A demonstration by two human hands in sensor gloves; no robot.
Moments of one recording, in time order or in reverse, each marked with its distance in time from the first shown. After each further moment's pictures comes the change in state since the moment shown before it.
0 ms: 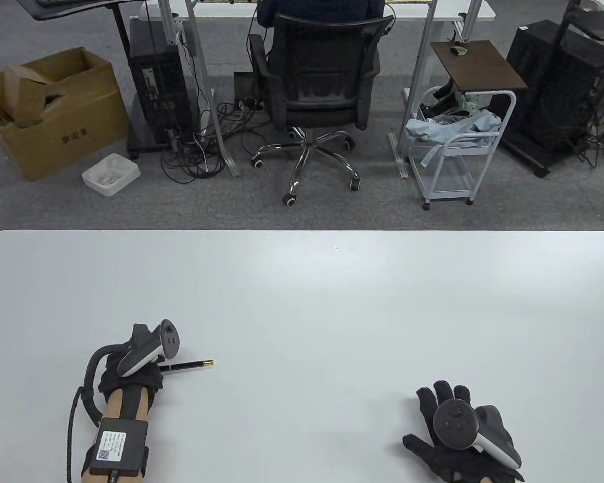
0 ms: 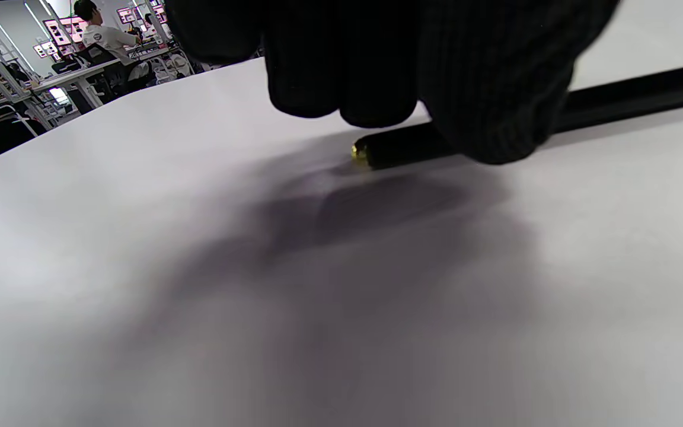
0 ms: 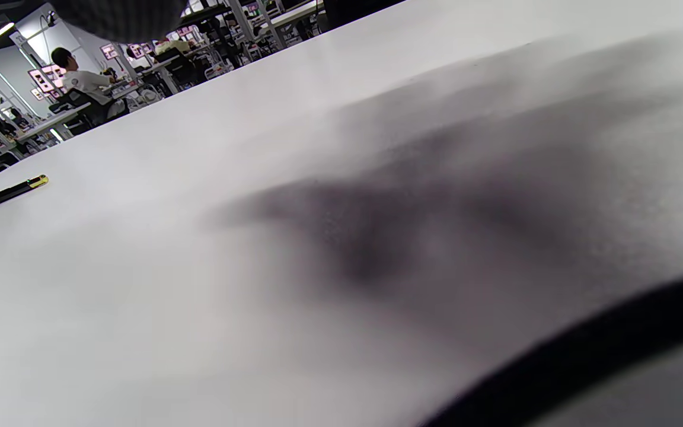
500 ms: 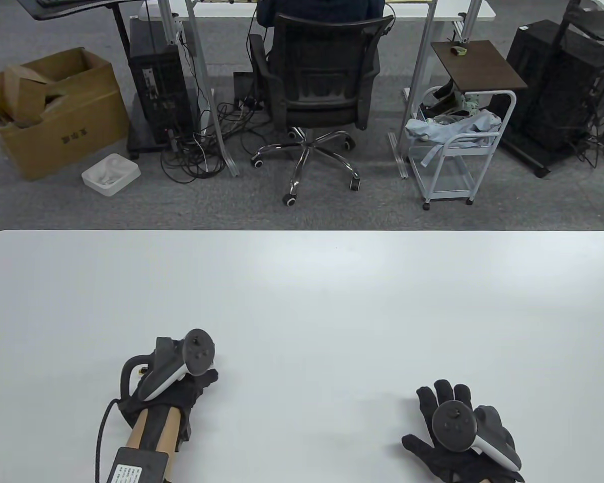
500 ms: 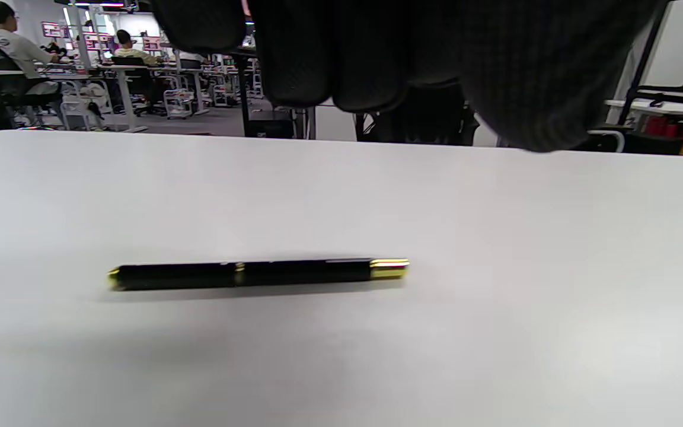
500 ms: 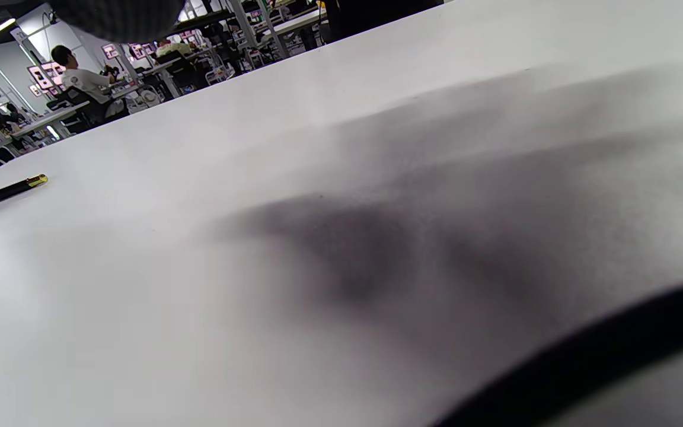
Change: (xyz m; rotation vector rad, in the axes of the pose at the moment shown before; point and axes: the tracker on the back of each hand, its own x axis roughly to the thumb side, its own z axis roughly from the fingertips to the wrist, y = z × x) left_hand 0.039 0.045 0.073 0.216 -0.187 0.230; right_hand 0.005 -0.003 0.005 -0.025 0.003 0.031
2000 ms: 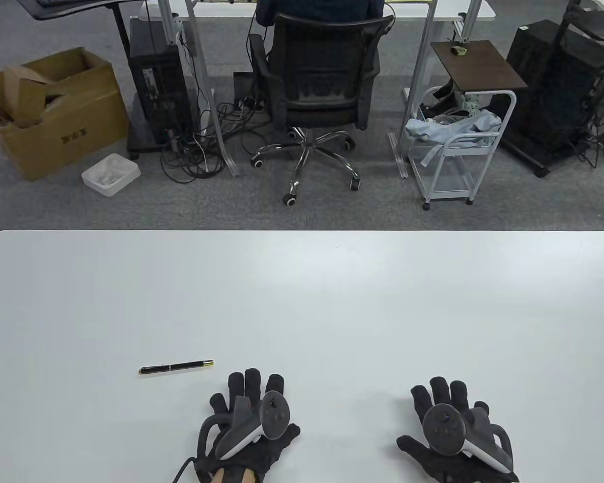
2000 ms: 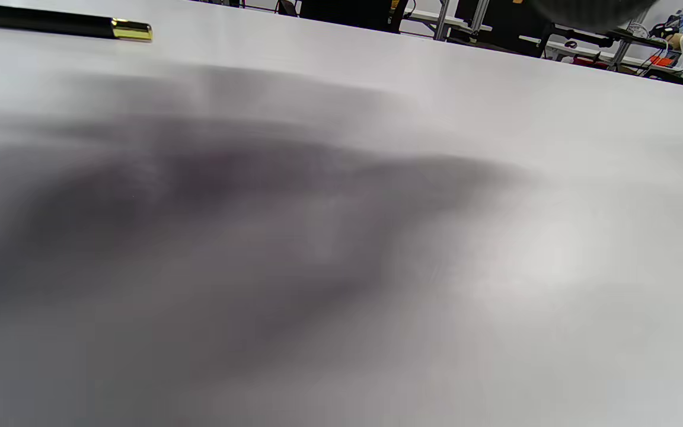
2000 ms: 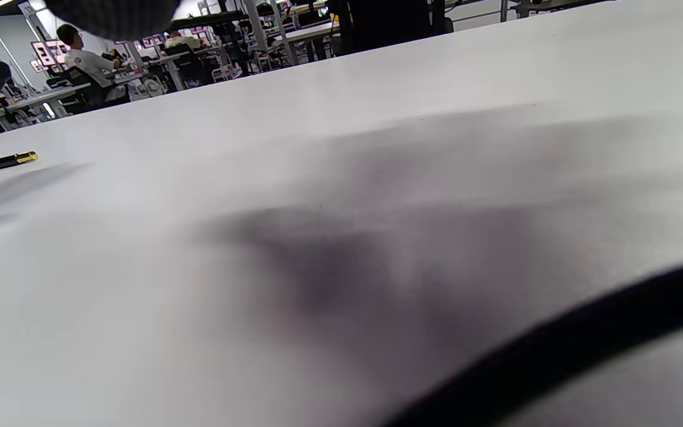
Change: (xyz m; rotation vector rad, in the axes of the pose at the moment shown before) left_hand 0.128 -0.074 0.070 -0.180 -0.184 0.078; right_hand 0.012 0.000 0.000 -0.037 0.003 0.109
